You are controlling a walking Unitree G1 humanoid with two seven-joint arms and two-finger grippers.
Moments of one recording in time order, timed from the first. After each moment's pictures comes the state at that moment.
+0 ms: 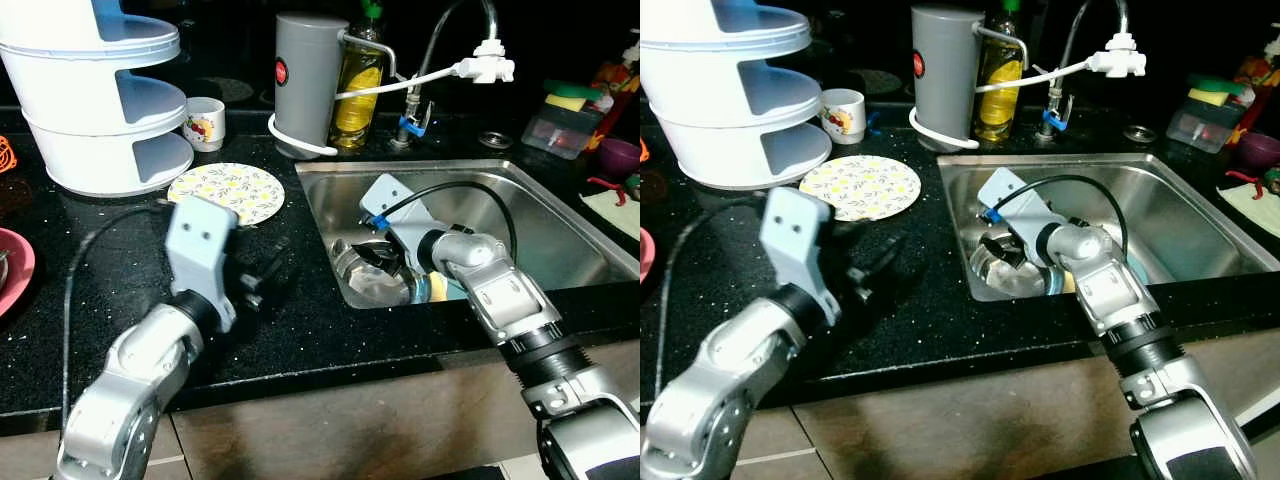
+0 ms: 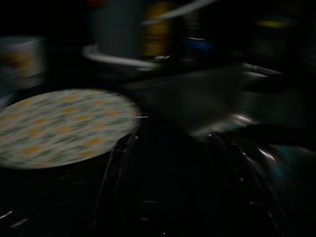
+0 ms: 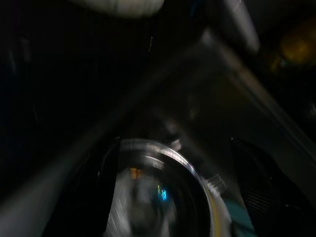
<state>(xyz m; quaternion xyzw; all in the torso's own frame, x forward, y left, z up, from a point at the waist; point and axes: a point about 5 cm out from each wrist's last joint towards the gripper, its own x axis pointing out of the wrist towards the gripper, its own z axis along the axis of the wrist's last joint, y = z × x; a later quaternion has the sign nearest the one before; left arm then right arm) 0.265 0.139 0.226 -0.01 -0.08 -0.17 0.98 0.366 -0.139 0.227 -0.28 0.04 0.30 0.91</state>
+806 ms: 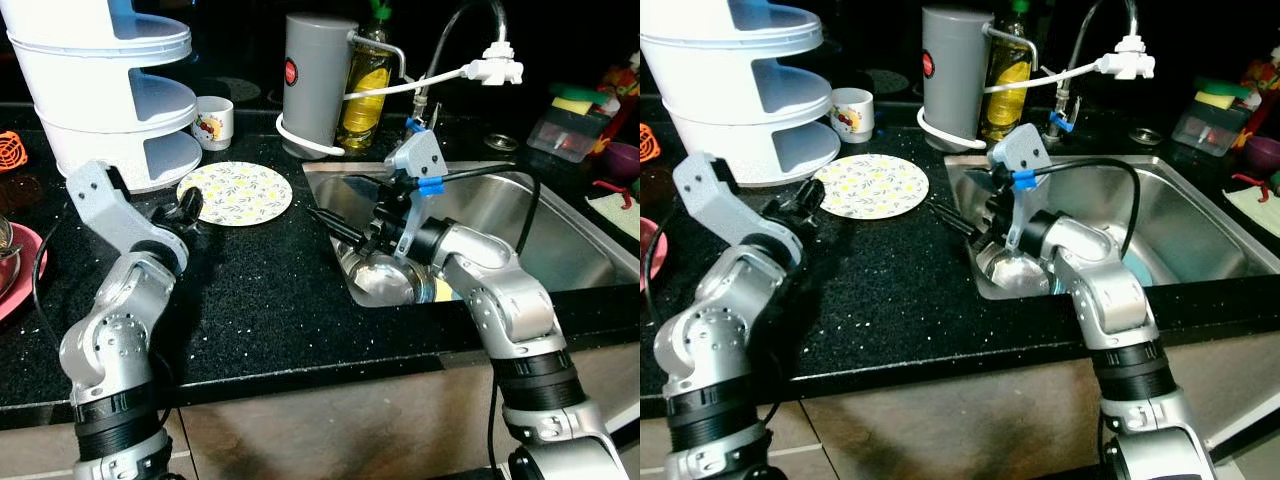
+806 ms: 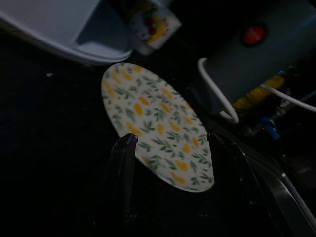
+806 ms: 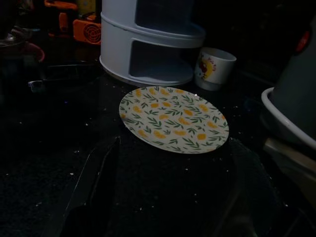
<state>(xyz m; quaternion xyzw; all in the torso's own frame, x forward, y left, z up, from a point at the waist) 0.324 0.192 0.226 -0.32 -0.02 0.02 0.95 0.330 -0.115 0.257 -0.07 -0.08 0.41 0.90</state>
